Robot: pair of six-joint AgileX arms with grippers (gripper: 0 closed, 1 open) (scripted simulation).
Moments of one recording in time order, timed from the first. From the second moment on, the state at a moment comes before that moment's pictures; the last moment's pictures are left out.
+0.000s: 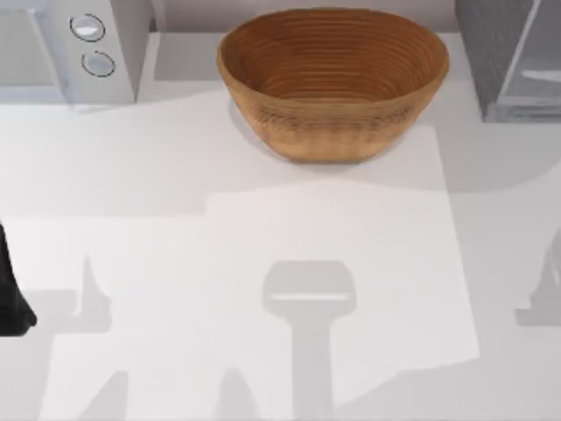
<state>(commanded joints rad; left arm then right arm) 0.00 0.00 0.00 0.00 0.00 0.00 -0.02 0.06 0.03 0.05 -0.01 0.00</state>
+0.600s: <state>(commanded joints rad) 0.00 0.00 0.00 0.00 0.00 0.00 0.00 0.01 0.01 0.01 0.00 0.00</state>
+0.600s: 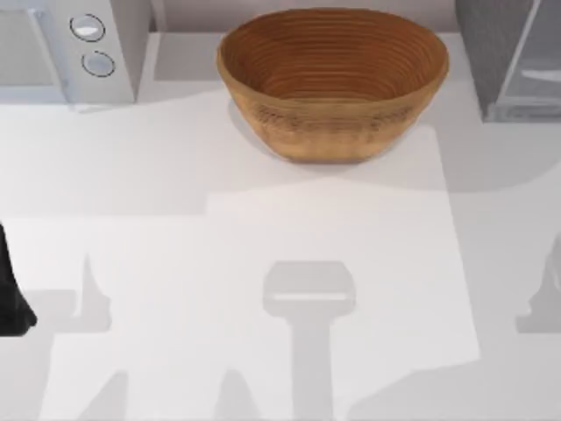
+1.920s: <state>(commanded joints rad) 0.00 0.00 0.00 0.00 0.00 0.00 0.84 1.61 0.25 1.27 0.87 -0.02</state>
